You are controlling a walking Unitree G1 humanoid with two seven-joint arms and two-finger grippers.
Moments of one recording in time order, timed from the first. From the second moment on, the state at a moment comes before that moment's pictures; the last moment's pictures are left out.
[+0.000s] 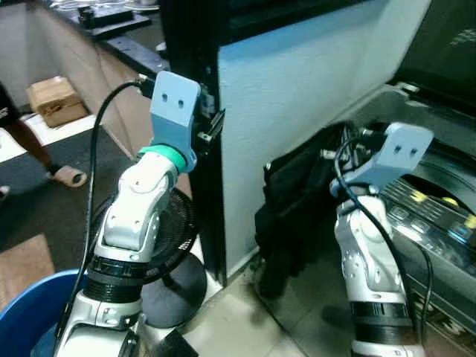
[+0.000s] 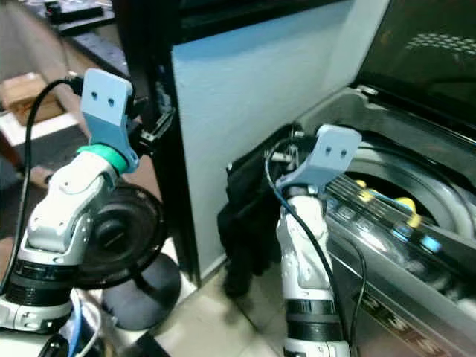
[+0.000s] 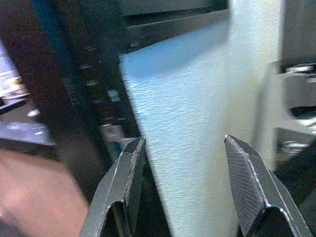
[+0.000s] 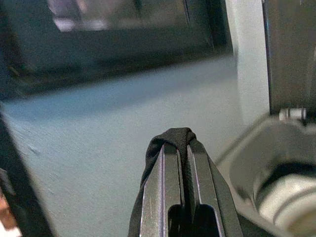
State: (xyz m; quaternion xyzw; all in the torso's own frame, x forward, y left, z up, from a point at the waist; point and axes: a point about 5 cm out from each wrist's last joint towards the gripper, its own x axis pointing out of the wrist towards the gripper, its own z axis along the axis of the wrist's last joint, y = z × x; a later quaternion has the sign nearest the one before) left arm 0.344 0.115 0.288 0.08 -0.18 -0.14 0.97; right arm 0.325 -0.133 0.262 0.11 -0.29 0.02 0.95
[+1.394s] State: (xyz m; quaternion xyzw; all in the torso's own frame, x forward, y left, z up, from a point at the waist) left arm 0.323 0.139 0.285 0.09 -0.25 -0.01 0.96; right arm 0.325 -0.084 0.290 -0.02 -0.34 0.19 0.92
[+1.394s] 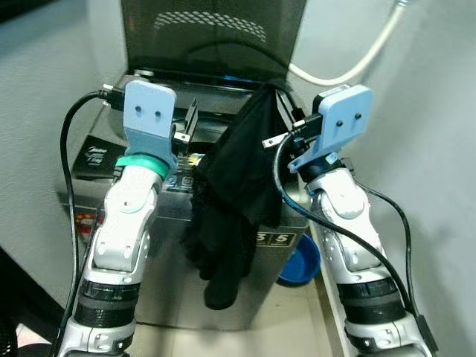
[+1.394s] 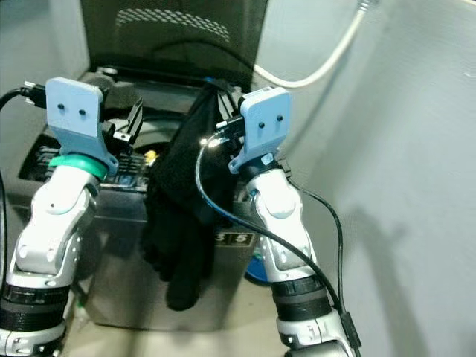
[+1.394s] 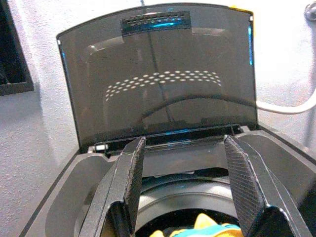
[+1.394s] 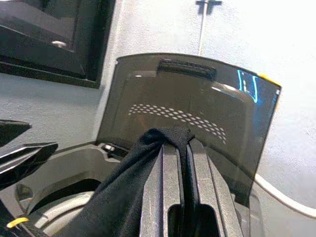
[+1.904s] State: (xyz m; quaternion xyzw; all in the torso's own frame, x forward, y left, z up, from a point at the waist) left arm 0.322 0.139 0.291 0.09 -0.27 0.01 0.96; right arm 0.329 -0.087 0.282 0.00 -0.32 0.19 0.93
